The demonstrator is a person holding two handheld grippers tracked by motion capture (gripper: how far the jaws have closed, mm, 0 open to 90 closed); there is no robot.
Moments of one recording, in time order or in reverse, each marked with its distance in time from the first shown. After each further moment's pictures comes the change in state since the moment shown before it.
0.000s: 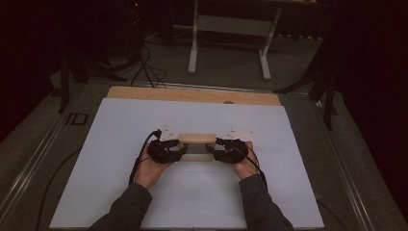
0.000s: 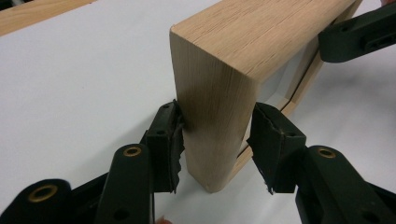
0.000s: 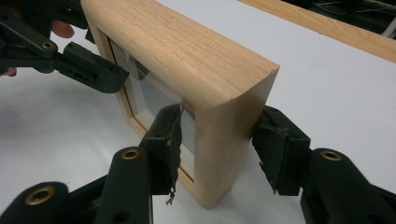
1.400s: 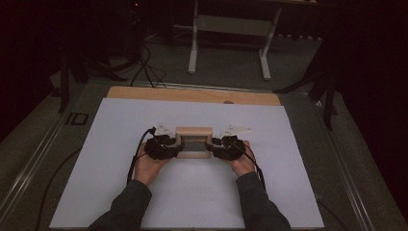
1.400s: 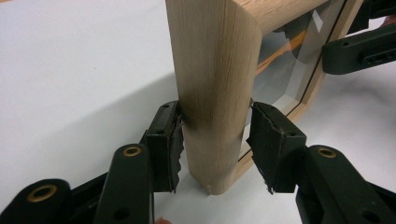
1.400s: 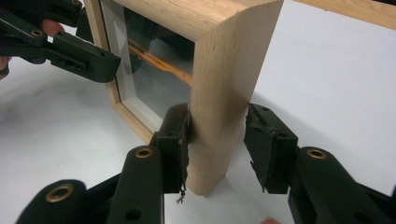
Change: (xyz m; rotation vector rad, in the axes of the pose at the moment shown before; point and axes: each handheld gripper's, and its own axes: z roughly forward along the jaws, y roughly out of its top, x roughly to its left) left arm 0.020 -0.007 0.009 0.005 -0.013 -0.122; right arm -0.013 -0.005 0.019 0.030 0.017 0.074
